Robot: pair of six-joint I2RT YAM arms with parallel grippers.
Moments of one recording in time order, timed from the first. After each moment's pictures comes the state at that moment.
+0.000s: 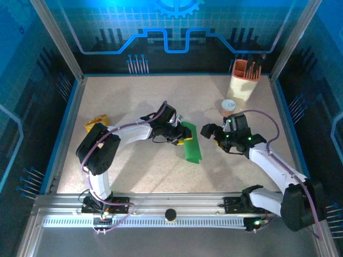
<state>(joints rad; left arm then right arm) -0.61 1.85 1.15 -0.22 0.66 -0.98 0.29 1.14 0.69 -0.41 -0.39 0.83</state>
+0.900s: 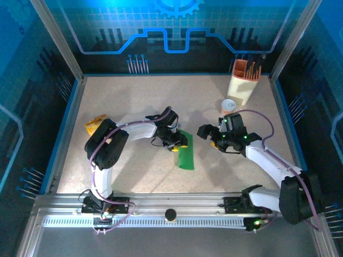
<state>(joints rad) -0.61 1.95 1.20 -0.44 0.57 -0.84 0.32 1.20 0.69 -0.36 -0.42 0.83</state>
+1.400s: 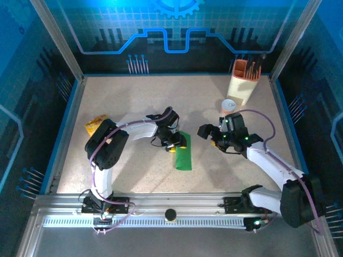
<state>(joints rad) -0.62 1.95 1.24 -0.53 0.49 -0.79 0.32 1.16 0.68 -0.35 -0.42 0.83</state>
